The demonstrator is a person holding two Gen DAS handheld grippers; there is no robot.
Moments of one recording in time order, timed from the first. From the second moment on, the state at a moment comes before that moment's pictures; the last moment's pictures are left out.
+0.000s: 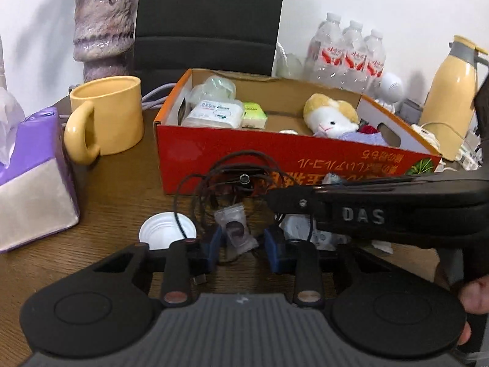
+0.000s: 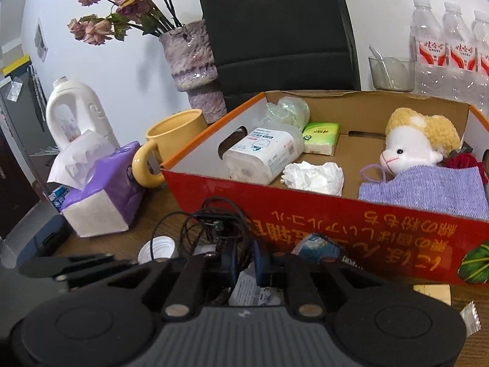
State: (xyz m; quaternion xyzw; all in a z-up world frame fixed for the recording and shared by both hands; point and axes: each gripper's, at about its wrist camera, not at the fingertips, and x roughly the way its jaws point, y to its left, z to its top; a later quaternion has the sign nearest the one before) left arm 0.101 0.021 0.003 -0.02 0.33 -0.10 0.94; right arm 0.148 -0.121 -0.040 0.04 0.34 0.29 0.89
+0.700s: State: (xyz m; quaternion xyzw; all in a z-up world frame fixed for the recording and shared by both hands) left arm -0.021 0.109 0.110 -0.14 0.18 -0.09 0.97; right arm 0.061 -0.107 0.049 -0.07 0.20 0.33 0.92
